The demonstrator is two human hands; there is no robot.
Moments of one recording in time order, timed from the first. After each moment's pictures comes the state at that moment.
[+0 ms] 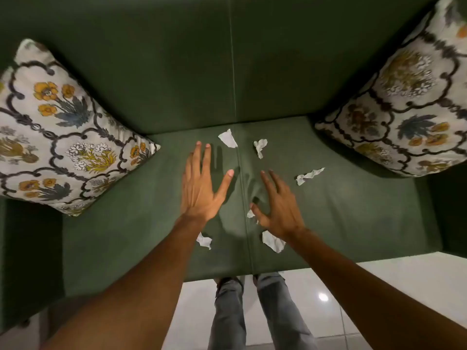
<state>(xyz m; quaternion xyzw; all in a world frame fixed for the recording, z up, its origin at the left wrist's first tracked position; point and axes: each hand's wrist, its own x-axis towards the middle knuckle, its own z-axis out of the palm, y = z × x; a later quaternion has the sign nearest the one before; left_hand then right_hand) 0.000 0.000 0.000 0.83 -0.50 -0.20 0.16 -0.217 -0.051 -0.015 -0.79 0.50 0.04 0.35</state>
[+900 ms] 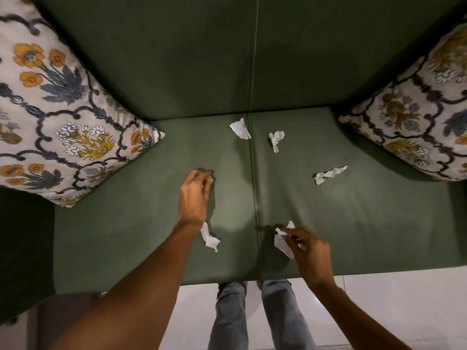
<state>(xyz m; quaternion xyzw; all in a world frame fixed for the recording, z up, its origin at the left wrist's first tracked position) 0.031 0.034 -0.084 0.86 -0.39 -0.24 0.23 -0.288 0.032 -0.077 -0.68 0.61 -0.01 0.41</state>
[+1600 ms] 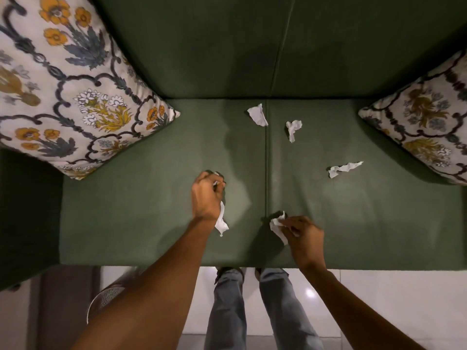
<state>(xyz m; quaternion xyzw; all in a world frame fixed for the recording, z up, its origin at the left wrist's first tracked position) 0.012 0.071 -0.096 0.87 -0.29 -0.30 0.26 -0.256 0.039 -0.090 -0.65 0.63 0.02 0.43</state>
